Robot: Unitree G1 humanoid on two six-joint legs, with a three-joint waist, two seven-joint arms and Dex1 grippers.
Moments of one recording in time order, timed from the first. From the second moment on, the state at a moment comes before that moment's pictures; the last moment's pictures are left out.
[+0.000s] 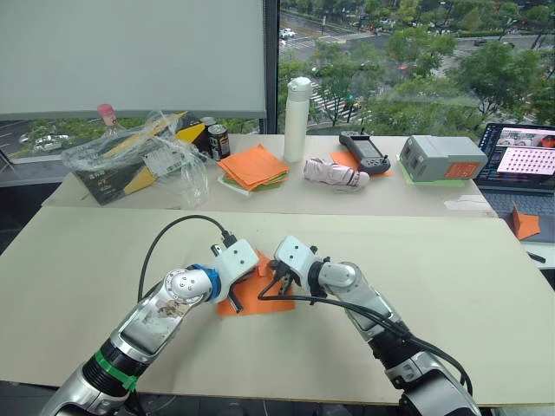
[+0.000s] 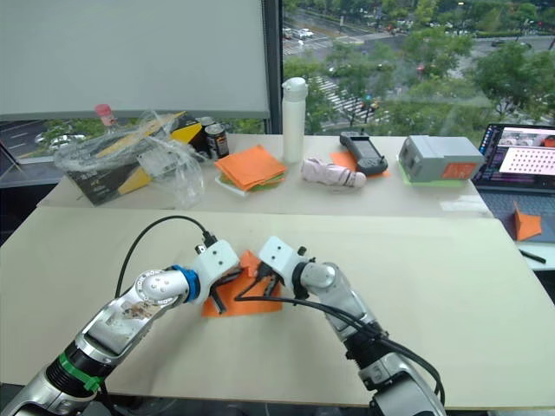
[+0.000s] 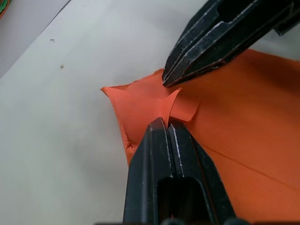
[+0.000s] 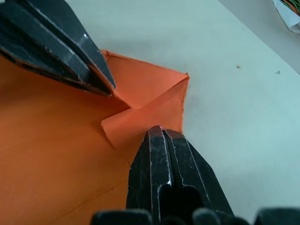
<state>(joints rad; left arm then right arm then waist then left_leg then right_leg) -0.41 0.66 -0.42 -0.32 -0.07 0.69 -0.52 -0.56 -0.22 0.39 0.18 -0.14 0.33 0.64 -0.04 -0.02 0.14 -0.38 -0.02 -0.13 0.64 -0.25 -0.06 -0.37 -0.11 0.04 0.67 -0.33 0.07</state>
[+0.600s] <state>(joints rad) -0.43 0.66 -0.50 -0.24 0.24 0.54 -0.60 -0.55 -0.17 0.35 0.19 -0.10 0.34 0.63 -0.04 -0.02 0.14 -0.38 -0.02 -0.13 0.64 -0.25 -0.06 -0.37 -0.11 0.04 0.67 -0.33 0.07</state>
